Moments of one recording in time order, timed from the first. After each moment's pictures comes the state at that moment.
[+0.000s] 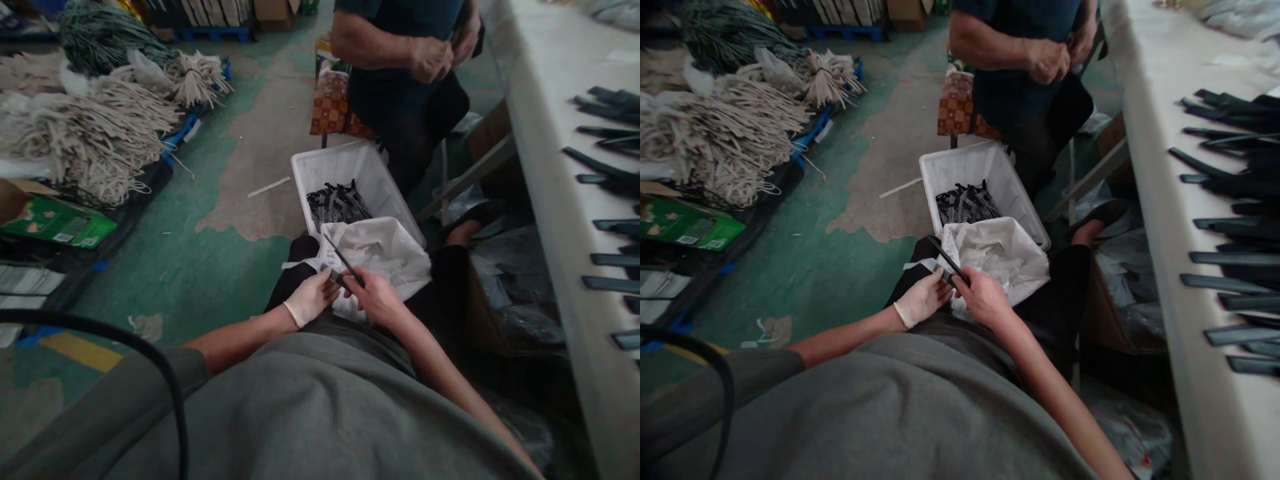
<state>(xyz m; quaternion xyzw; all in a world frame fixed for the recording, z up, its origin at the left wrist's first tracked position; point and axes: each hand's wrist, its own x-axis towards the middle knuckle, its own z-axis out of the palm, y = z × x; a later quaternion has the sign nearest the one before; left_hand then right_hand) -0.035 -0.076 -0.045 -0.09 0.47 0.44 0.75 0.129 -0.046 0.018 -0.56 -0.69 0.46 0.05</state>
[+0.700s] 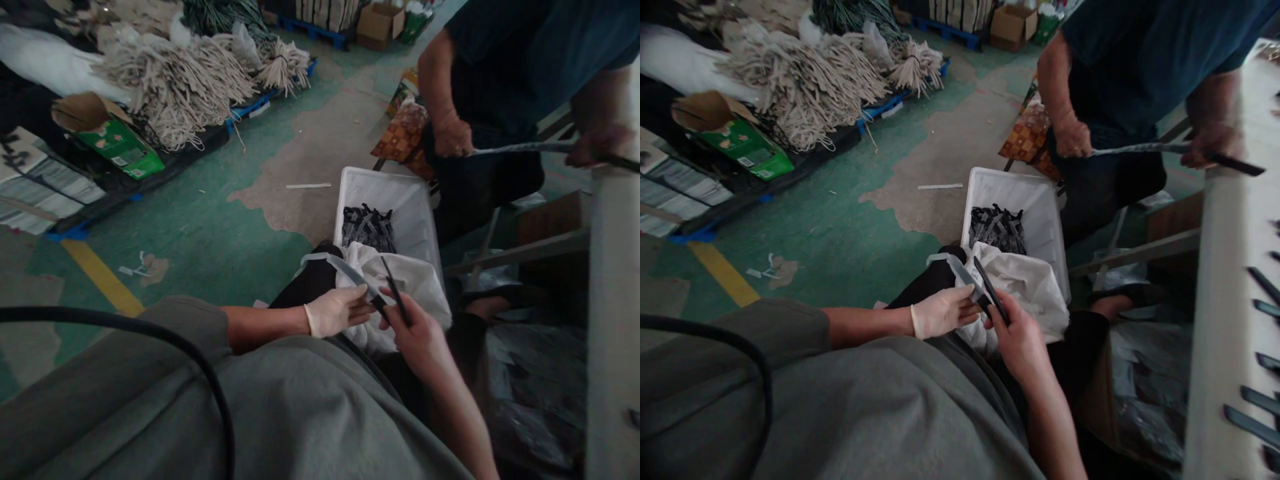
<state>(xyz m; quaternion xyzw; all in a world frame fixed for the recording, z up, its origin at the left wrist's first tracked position) -0.034 -0.074 -0.008 -0.12 0.36 0.48 0.79 0.146 -0.039 0.060 -0.53 -0.71 0.44 0.11</state>
